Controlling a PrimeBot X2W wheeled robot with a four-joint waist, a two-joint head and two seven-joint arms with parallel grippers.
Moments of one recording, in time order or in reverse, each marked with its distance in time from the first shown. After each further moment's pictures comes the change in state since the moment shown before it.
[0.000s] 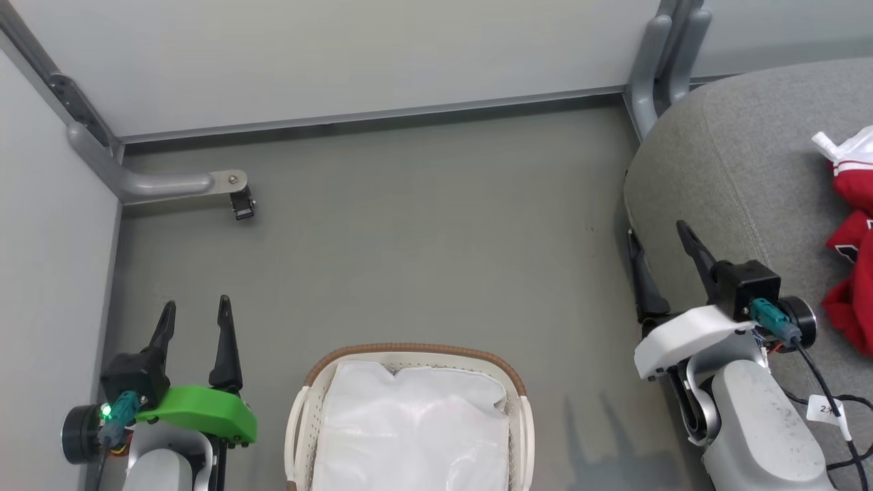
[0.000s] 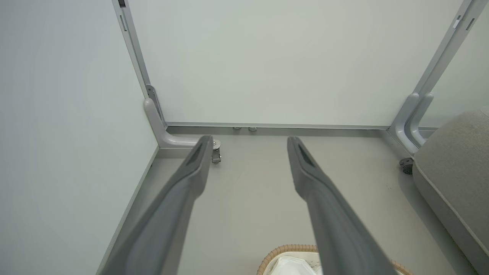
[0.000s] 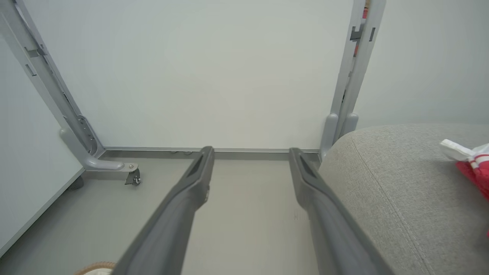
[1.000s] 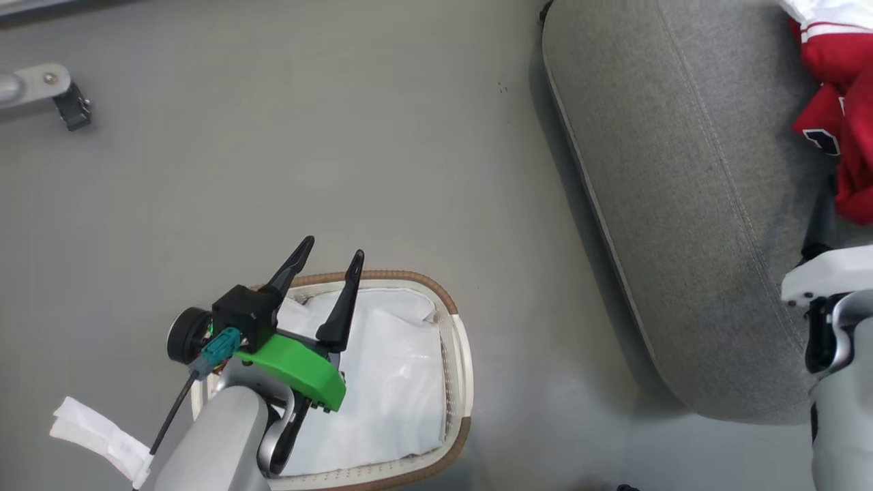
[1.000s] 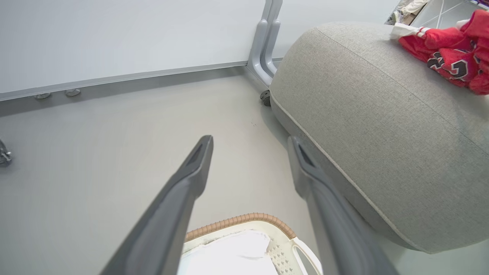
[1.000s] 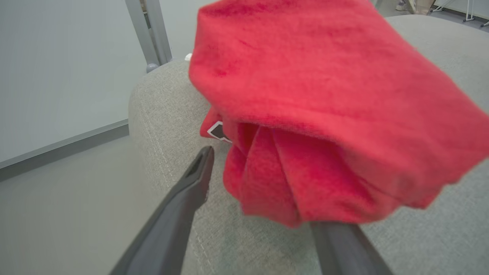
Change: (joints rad) left arm -0.178 0.102 -0.478 -0.033 -0.218 -0.037 0.000; right arm -0.169 -0.077 -0.432 0.162 0.040 0.000 0.000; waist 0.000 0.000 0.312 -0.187
